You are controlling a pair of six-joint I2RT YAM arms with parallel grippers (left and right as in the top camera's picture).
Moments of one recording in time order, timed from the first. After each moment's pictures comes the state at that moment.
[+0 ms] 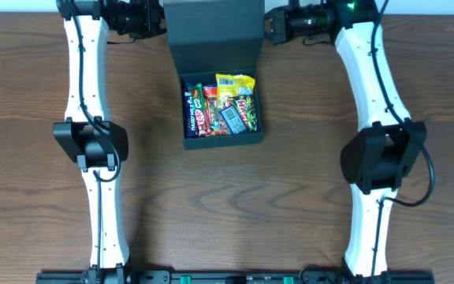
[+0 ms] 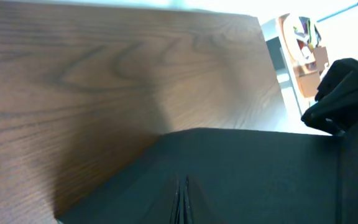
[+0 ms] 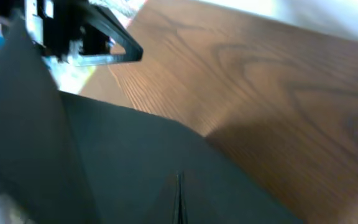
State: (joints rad) left arm 0.03 2.63 2.92 -1.39 0.96 0.05; right arm 0.16 2.33 2.37 -0.95 -0.94 -0.07
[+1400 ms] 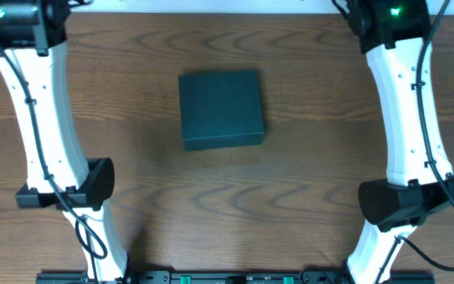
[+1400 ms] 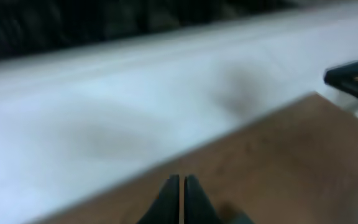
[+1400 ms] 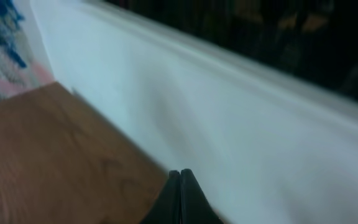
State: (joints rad) left arm 0.01 2.12 2.94 -1.15 0.58 0.14; right arm 0.18 2.01 2.37 -0.58 -0.49 -0.19
